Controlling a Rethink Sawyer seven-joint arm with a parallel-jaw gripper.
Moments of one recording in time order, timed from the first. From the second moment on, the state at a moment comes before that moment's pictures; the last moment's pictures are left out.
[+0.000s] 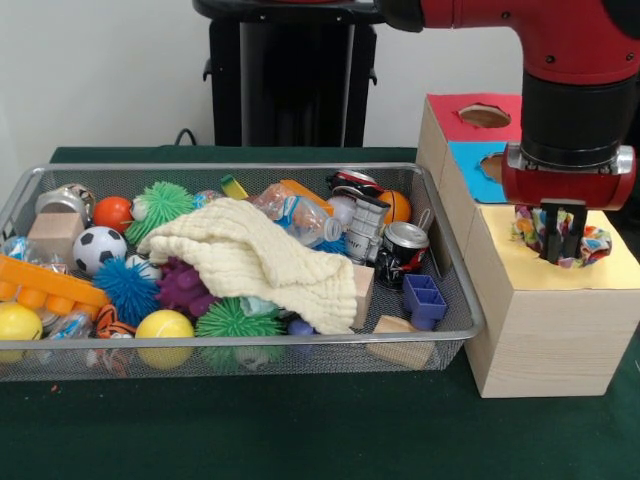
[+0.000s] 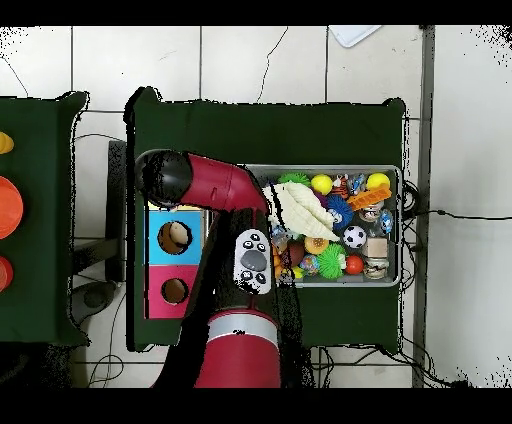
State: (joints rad) arm 0.05 -0.46 -0.07 1.37 0.34 0.63 1.84
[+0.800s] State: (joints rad) arm 0.06 -0.40 -0.07 1.37 0.37 0.58 1.84
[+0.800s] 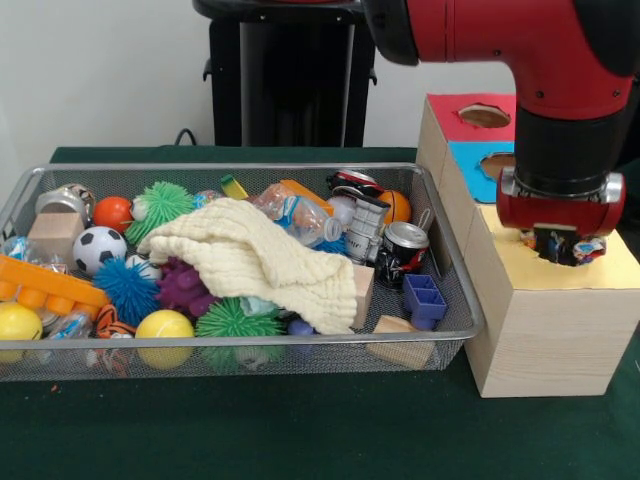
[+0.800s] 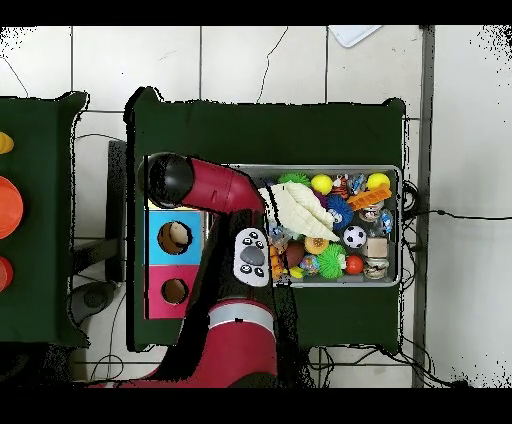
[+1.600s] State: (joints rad) arm 0.07 -0.37 -0.07 1.37 0.39 0.51 1.84
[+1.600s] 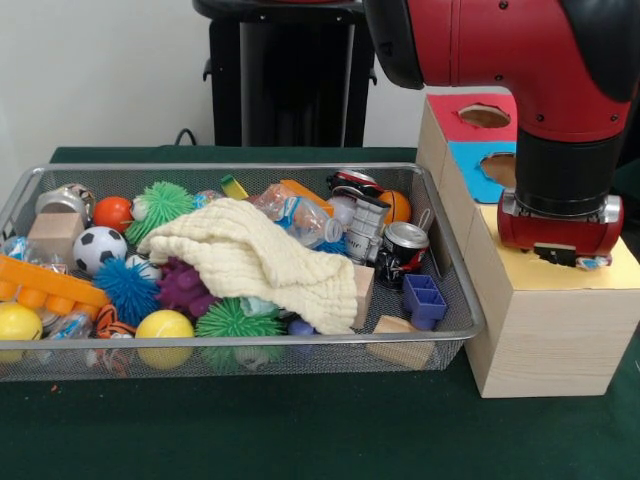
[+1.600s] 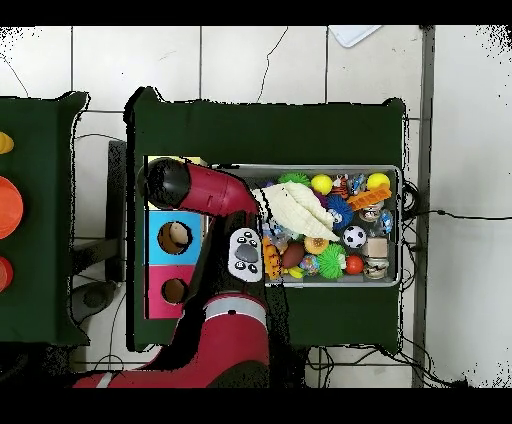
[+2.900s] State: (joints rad) arm 0.06 -0.42 -0.08 1.38 0.38 0.62 1.84
